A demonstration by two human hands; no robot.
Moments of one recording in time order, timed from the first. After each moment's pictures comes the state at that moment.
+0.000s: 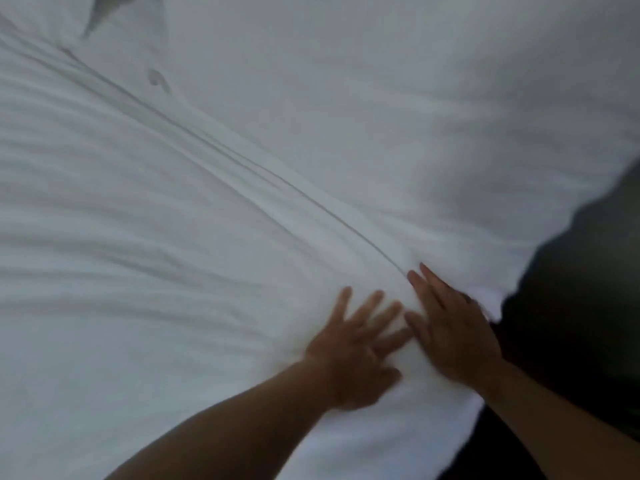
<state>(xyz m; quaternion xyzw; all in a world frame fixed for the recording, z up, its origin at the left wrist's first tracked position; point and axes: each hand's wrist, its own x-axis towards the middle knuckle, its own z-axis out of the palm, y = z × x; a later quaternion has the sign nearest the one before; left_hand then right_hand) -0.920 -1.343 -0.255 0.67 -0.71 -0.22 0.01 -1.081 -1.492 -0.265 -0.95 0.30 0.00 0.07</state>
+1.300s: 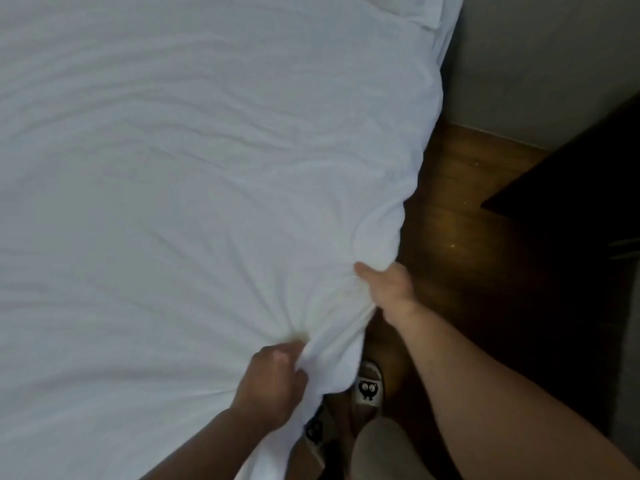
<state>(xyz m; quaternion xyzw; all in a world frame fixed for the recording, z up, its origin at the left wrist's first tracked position) -1.108 -0.711 -0.178 0.80 -0.48 -0.35 0.08 -1.241 -0.917 -0.252 -0.38 0.67 -0.13 0.63</state>
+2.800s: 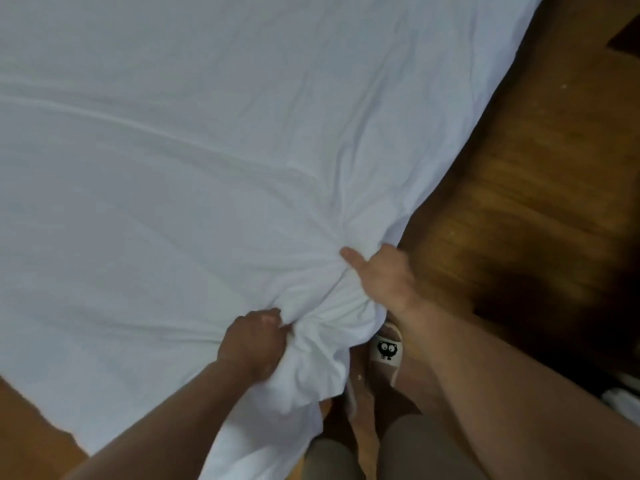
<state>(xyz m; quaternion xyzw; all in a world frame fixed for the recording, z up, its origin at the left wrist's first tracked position) -1.127 -0.106 -0.214 0.82 -0.44 -0.32 -0.15 -1.265 -0.309 -0.253 -0.61 0.58 0.09 0.53</state>
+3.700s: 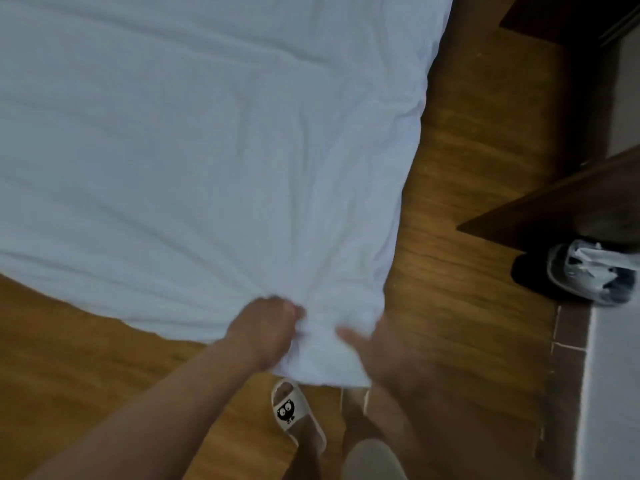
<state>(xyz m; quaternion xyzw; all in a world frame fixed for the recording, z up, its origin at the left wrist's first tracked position) -1.122 0.179 -0.216 0.67 -0.65 -0.33 -0.11 -1.334 0.131 -0.238 -0.53 0.65 0.04 0.54</state>
